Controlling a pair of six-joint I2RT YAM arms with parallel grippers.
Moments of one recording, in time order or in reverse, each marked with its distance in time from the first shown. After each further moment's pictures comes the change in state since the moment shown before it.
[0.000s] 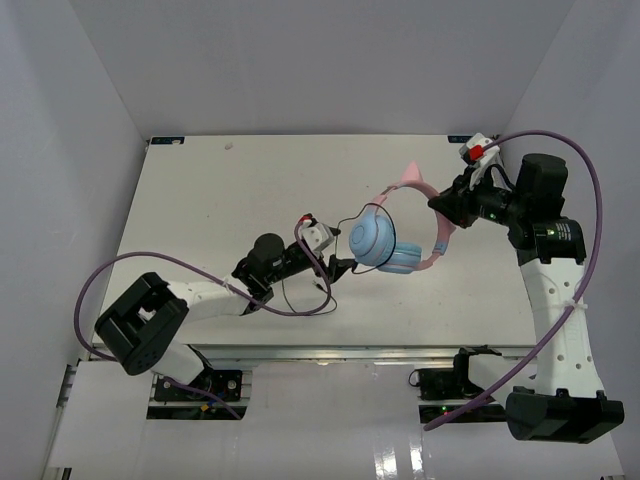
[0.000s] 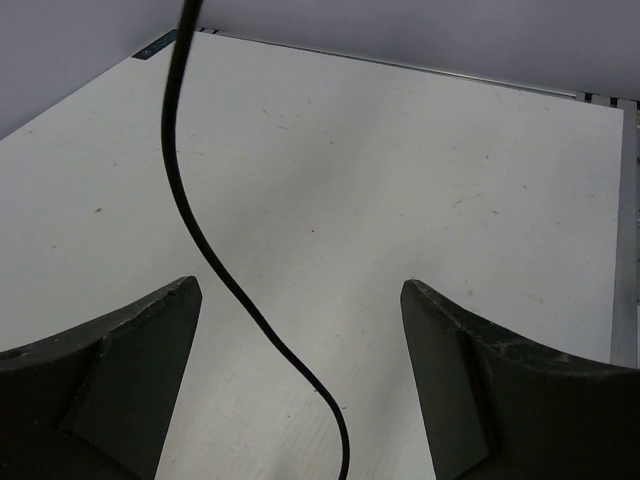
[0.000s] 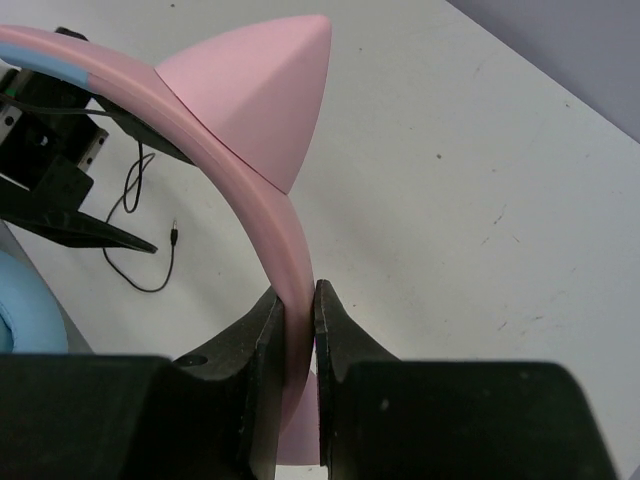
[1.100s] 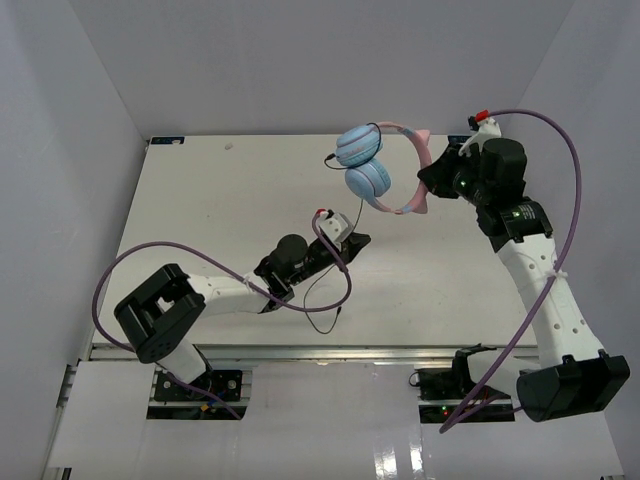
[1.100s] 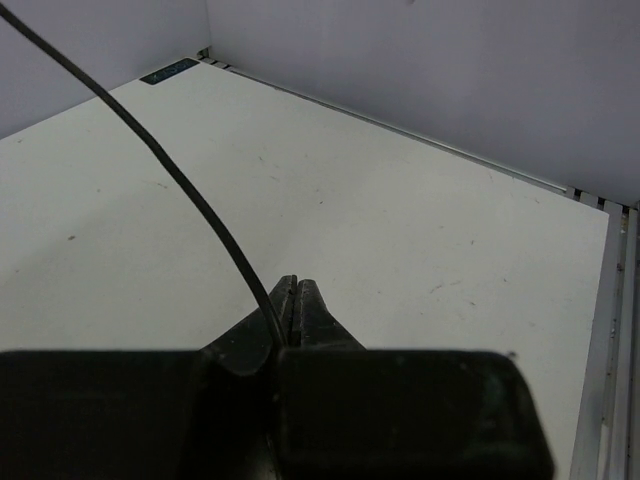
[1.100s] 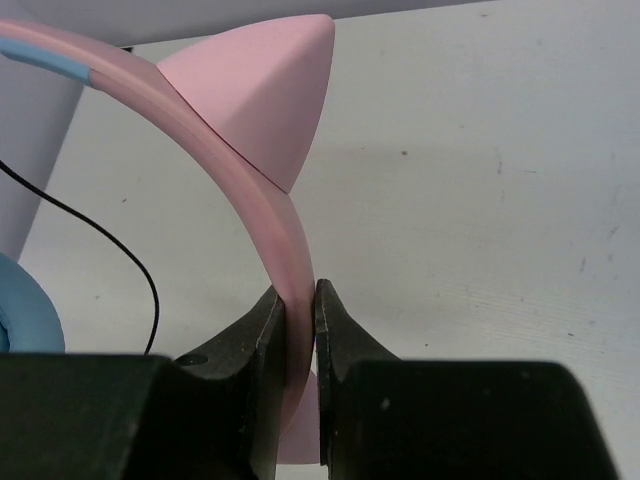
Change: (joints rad) left arm -0.131 0.114 0.138 0.039 -0.242 -0.136; right arm 0.220 0.123 -0.023 0.285 0.622 0.721
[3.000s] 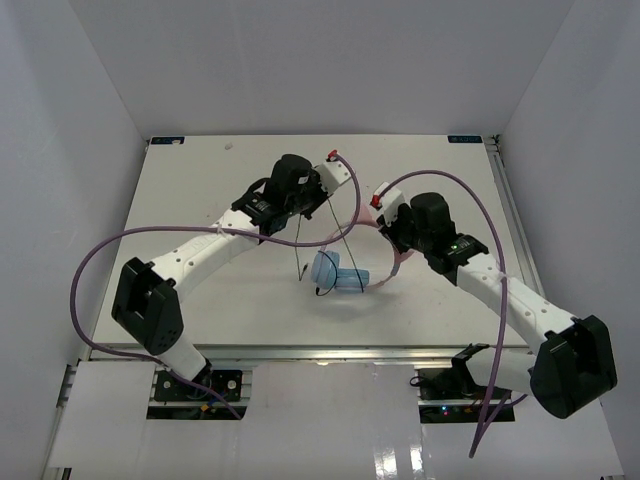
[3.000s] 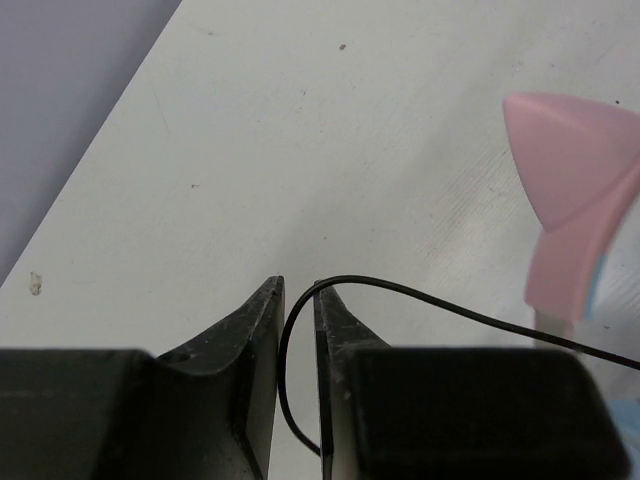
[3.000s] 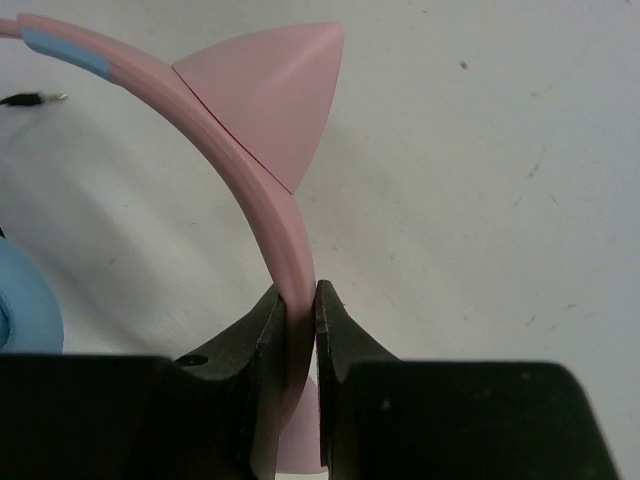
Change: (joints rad) left arm 0.235 0.017 0.635 -1.183 -0.157 0.500; right arm 0.302 0.034 -0.420 0.220 0.073 -0.727
